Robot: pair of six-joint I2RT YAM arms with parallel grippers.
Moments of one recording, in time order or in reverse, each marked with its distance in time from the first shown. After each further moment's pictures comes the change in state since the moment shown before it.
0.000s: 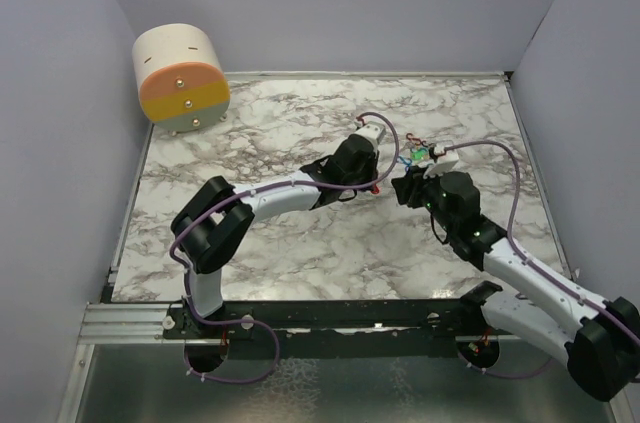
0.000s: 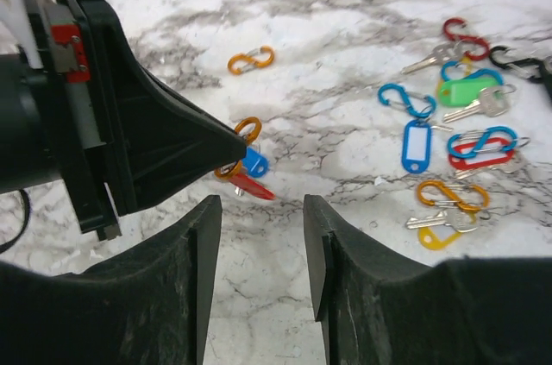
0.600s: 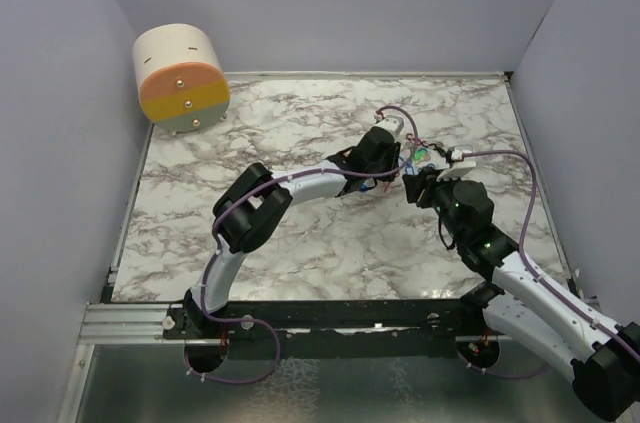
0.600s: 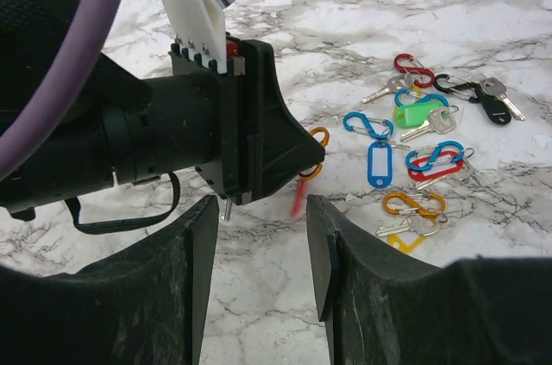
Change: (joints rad) left arm 0.006 0.290 0.293 0.016 0.023 -0.033; right arm 0.000 -0.199 -0.055 -0.005 0.127 0.014
